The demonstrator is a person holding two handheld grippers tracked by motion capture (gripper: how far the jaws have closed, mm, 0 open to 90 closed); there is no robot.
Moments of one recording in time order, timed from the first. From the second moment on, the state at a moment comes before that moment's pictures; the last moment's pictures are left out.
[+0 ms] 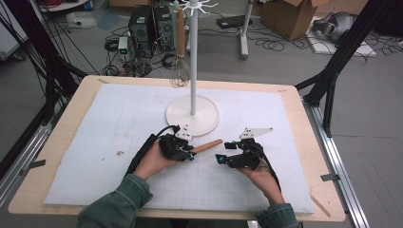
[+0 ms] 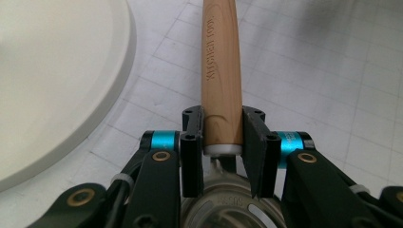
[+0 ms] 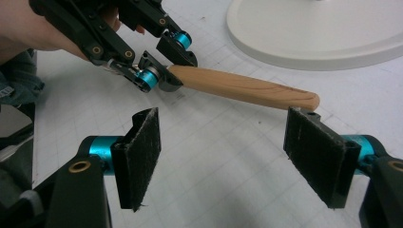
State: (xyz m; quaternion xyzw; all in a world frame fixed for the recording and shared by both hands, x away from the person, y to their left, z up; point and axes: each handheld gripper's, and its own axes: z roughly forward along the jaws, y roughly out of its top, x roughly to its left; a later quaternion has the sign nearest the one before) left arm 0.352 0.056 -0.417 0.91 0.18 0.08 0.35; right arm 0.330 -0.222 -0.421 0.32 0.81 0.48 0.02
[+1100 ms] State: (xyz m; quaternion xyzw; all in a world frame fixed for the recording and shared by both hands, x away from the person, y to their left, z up) left arm 0.348 0.068 -0.407 0.90 0.17 0.07 0.39; right arm 0.349 -0.195 -0.430 0.36 0.80 0.48 -0.01
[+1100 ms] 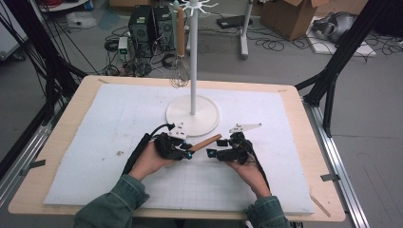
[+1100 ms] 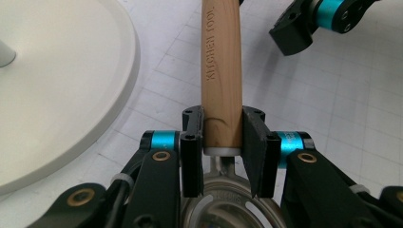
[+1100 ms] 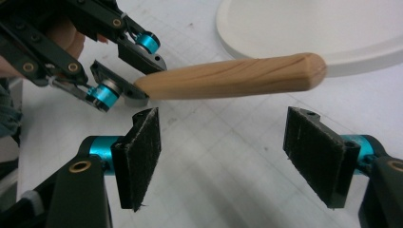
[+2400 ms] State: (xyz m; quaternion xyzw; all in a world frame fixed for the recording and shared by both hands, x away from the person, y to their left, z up) left arm 0.338 0.094 -0.397 0.88 0.17 0.04 0.44; right arm 0.354 -0.161 -0.406 0.33 0.73 0.59 -0.10
